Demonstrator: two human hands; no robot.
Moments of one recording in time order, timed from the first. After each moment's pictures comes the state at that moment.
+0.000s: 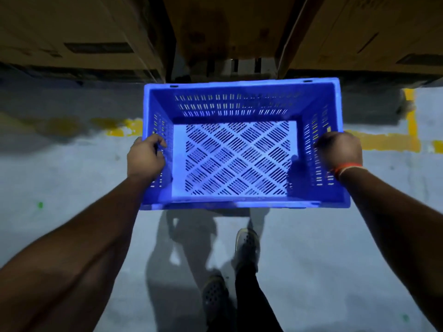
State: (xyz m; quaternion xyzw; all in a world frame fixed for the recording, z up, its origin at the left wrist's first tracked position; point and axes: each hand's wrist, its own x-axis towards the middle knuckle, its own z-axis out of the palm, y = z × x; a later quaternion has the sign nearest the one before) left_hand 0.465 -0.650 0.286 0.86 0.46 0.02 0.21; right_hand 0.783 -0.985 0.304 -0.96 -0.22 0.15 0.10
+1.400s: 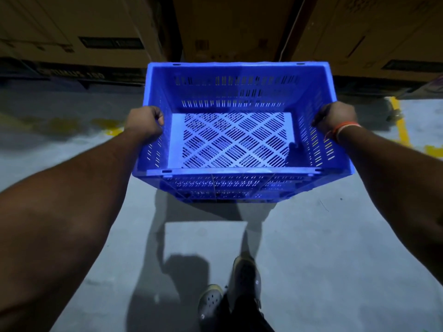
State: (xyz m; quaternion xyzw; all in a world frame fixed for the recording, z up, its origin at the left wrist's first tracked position) left_hand 0.447 -0.644 0.294 0.89 0.41 0.00 0.19; right_hand 0.759 -0.981 0.303 -0.96 -0.23 0.14 0.10
